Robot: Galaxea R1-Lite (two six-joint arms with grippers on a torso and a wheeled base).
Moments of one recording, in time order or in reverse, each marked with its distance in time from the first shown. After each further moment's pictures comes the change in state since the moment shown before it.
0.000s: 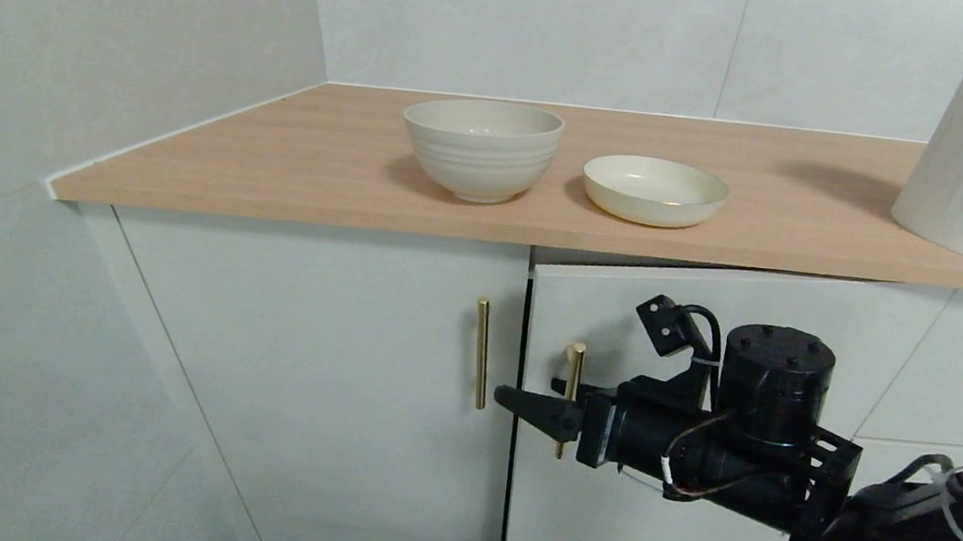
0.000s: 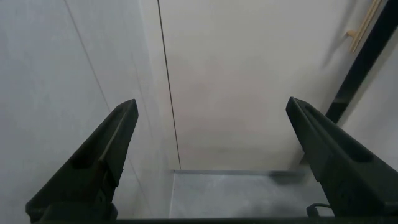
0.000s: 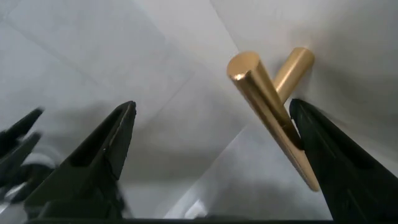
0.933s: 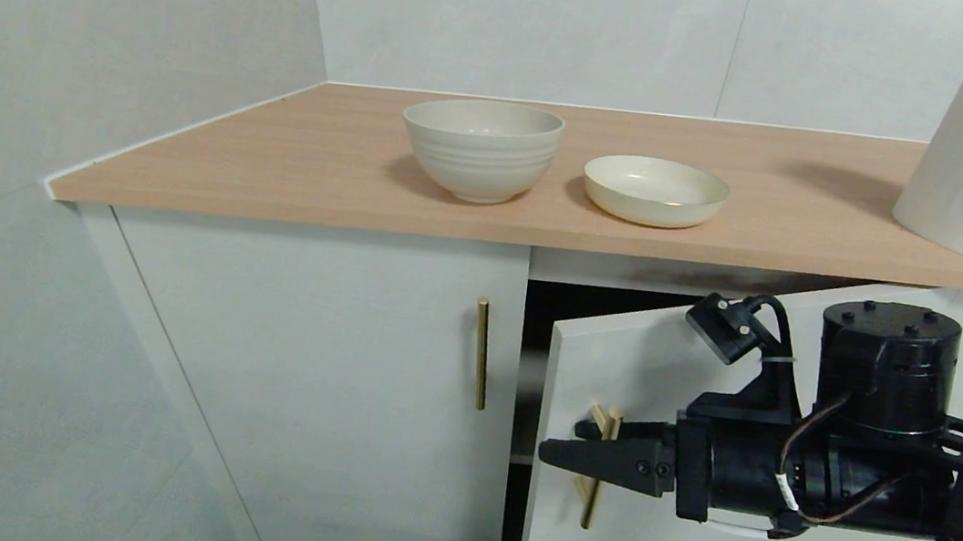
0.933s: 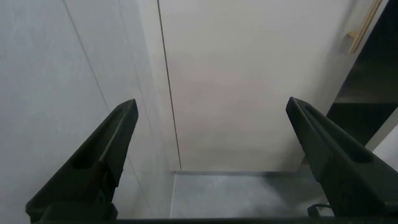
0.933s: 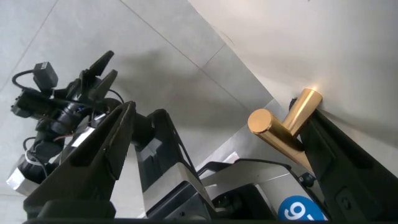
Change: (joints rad) left arm 0.000 0.000 0.000 -0.004 -0.003 0.005; right arm -0.047 -0.246 0.030 0.353 0.303 -0.001
